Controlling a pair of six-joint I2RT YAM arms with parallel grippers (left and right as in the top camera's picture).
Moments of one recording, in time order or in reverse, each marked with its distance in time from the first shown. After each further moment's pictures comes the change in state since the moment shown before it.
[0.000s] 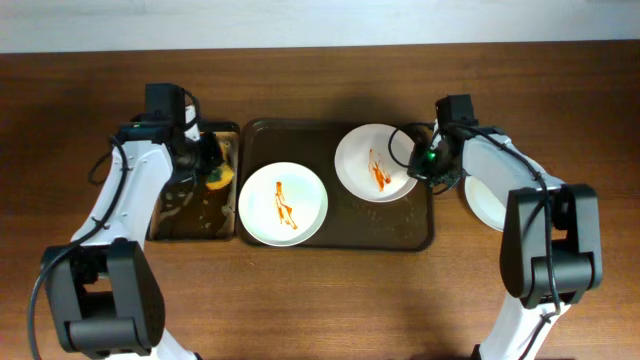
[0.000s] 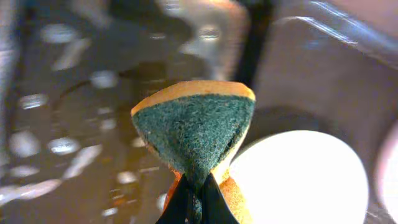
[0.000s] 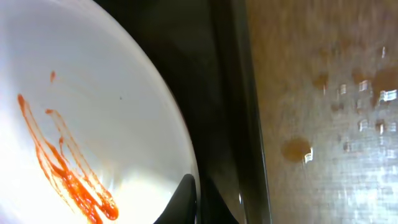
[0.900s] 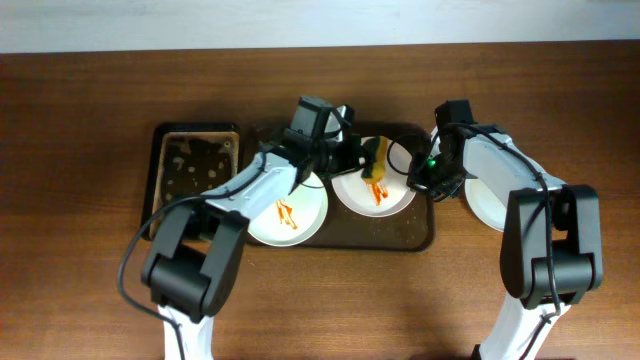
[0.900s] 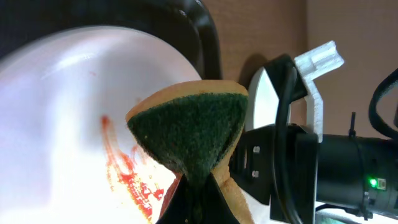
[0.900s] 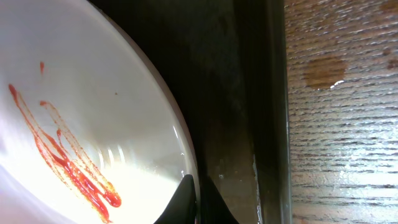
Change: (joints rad) left arm -0.498 0.272 0.002 0.693 0.449 -0.391; right arm 0.000 -0.003 0.006 -0.130 -0.074 -0.022
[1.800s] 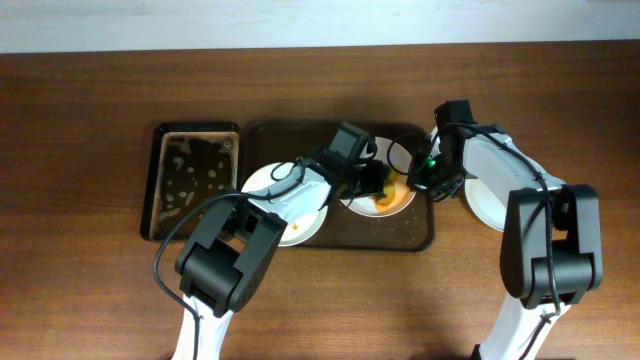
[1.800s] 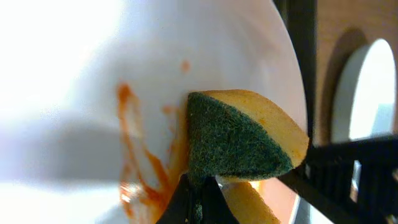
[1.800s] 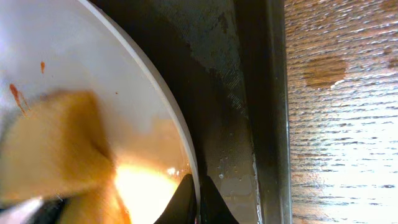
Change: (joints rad) left arm -0.134 0.108 0.023 -0.043 -0.301 0.016; right arm 0.000 0.000 0.000 -0.004 0.000 0.001
